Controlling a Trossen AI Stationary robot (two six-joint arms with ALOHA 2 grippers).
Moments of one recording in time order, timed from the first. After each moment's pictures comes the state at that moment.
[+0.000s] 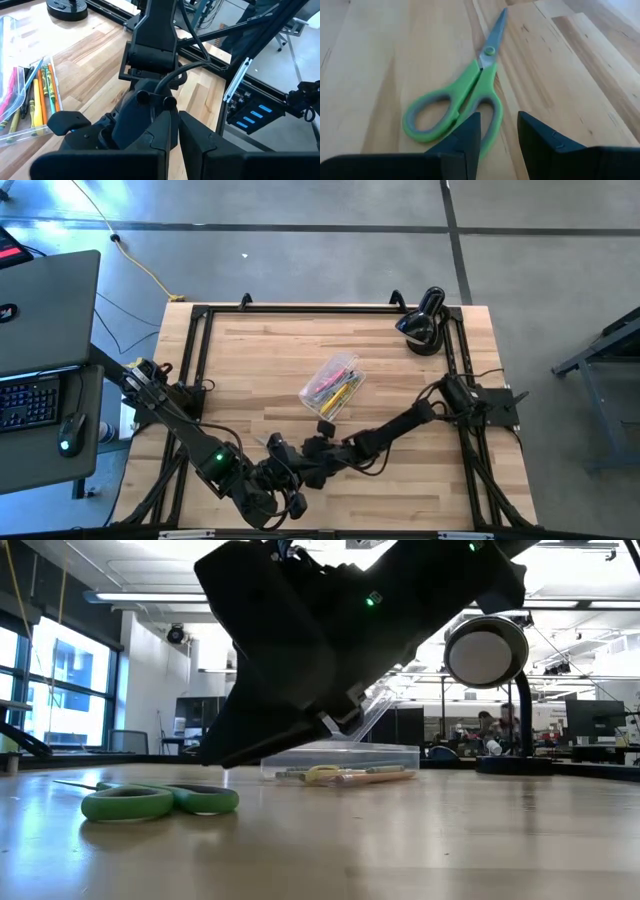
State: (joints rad) left arm -0.73 1.75 1.62 -0.58 -0.83 -0.95; right arm 0.40 2.19 1.36 0.12 0.44 0.47
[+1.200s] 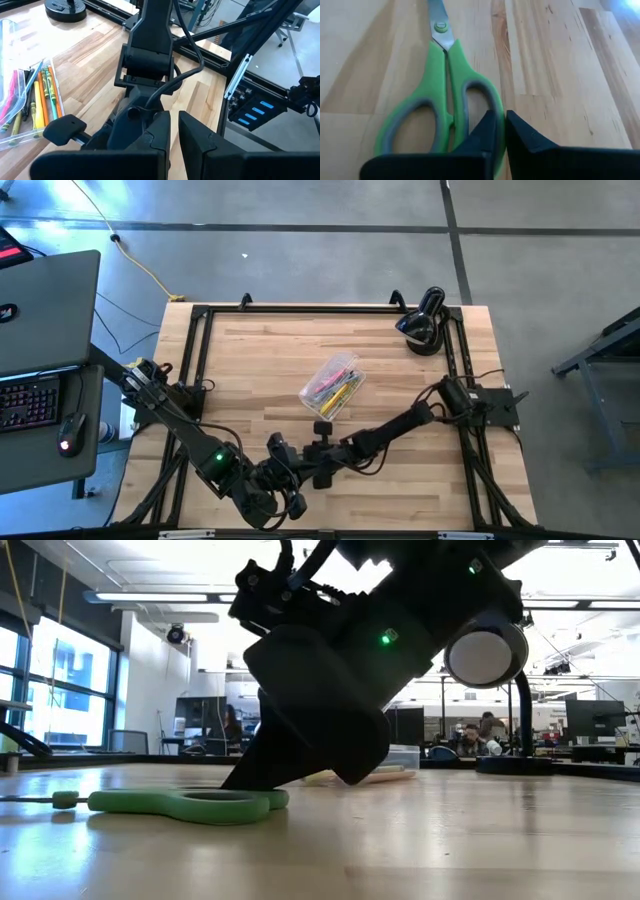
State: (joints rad) left arm -0.73 1.75 1.62 -0.58 -0.83 -0.92; right arm 0.41 2.25 1.37 -0.02 0.37 0.23
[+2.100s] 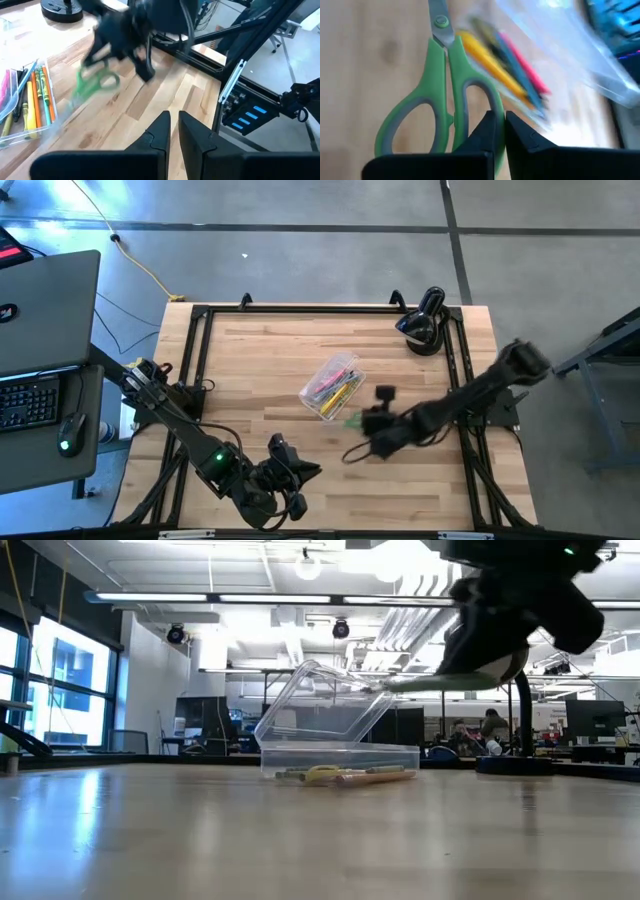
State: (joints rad) left arm -0.73 1.75 1.62 -0.55 -0.83 -0.93; right arm 0.47 1.57 0.99 -0.57 0.68 0.28
